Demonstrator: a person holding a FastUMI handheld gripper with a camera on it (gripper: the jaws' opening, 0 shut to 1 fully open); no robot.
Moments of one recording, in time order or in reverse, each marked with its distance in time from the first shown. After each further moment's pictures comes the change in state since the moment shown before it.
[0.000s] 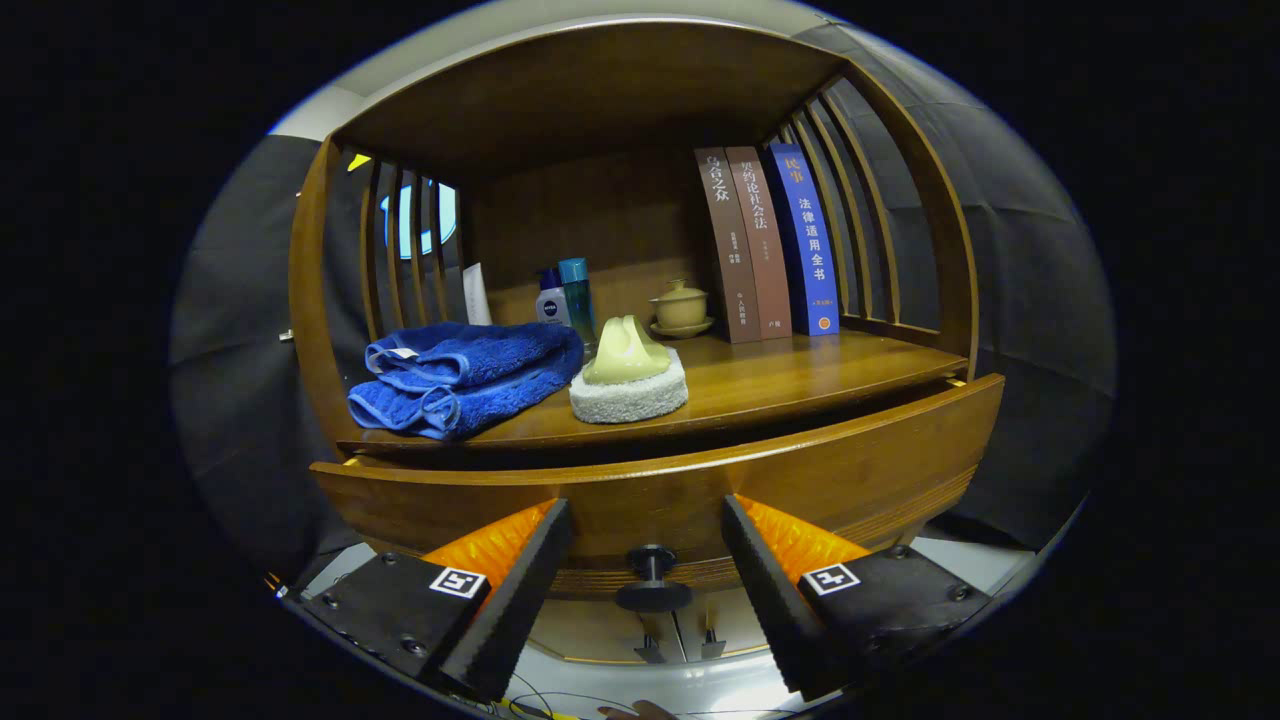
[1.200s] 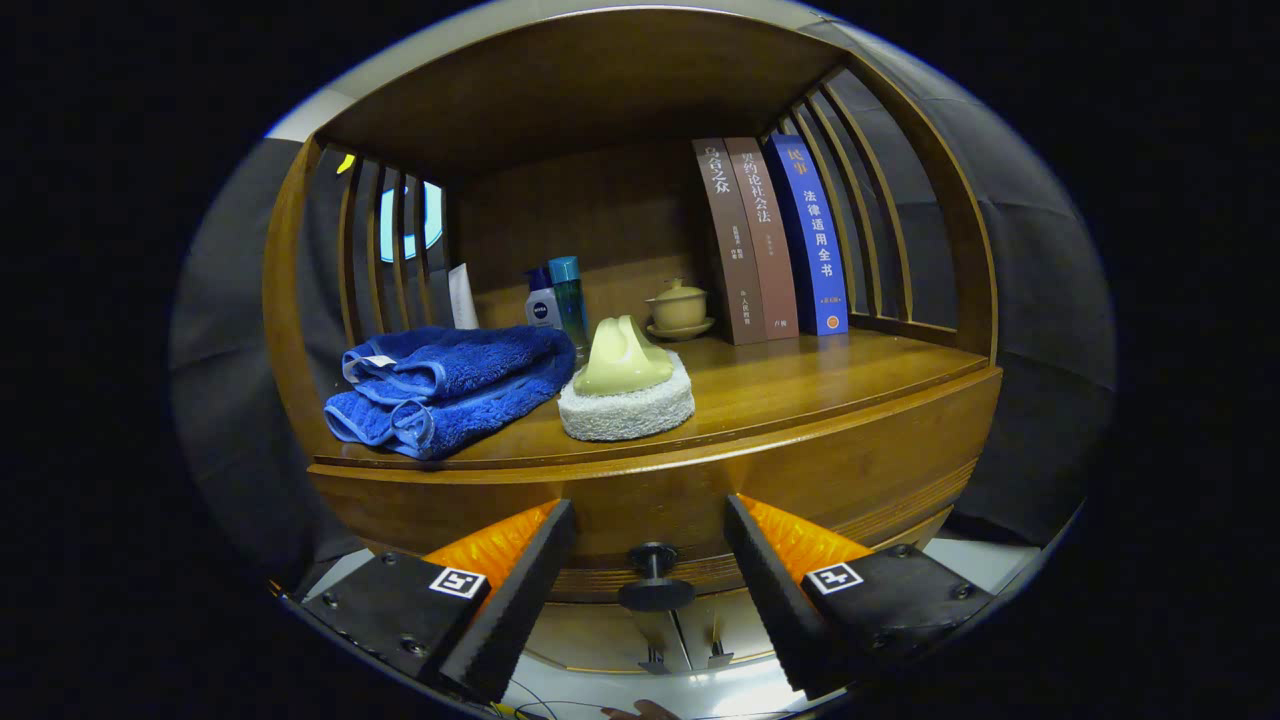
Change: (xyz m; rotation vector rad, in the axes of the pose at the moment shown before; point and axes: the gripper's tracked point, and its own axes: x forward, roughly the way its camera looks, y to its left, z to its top) arm 0.021 -0.002 0.002 0.027 0.005 -0.009
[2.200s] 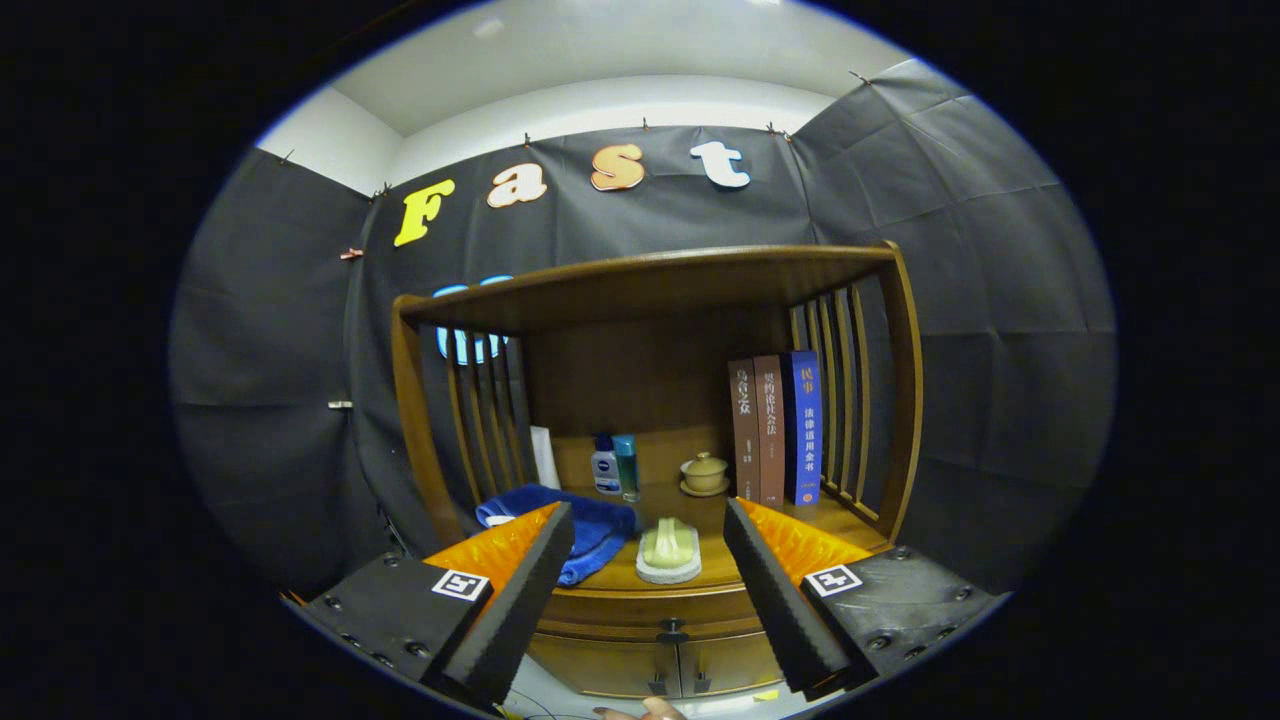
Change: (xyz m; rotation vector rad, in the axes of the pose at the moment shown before) arm -0.174 0.043 0.217 -0.059 -0.238 0.113
